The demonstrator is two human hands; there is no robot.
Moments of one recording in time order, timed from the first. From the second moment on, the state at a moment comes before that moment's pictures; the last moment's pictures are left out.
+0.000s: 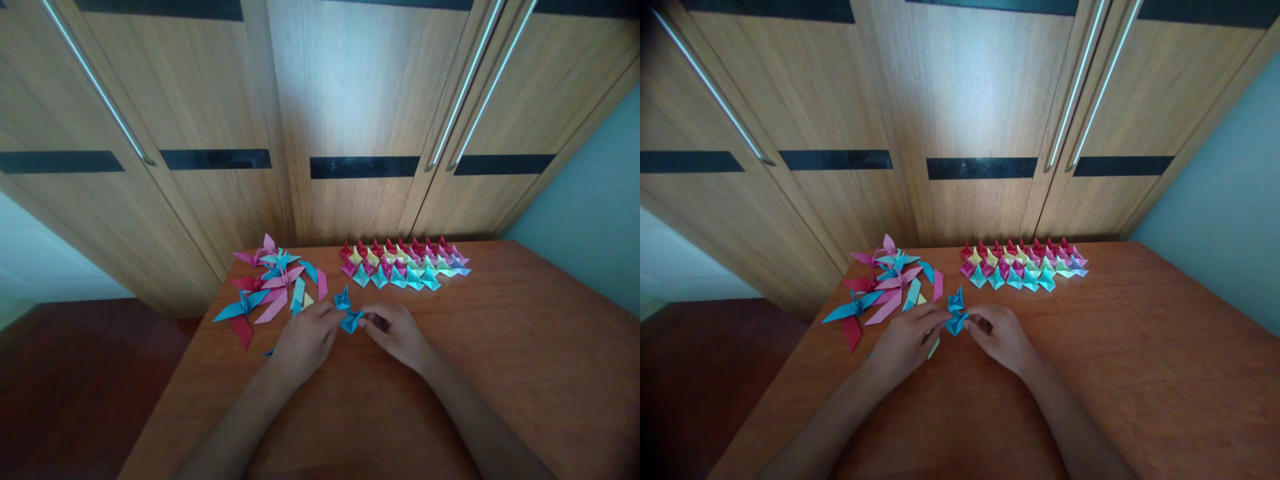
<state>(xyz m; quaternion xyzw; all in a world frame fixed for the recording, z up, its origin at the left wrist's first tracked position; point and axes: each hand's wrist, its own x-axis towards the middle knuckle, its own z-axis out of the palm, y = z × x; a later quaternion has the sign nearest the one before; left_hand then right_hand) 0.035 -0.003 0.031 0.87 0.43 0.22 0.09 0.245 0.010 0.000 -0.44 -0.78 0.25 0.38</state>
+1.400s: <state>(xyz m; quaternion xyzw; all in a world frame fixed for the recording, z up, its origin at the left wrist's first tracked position) 0.031 -0.003 0.030 0.85 0.43 0.27 0.11 0.424 0.061 -0.037 -0.83 -0.54 -0.02 0.12</state>
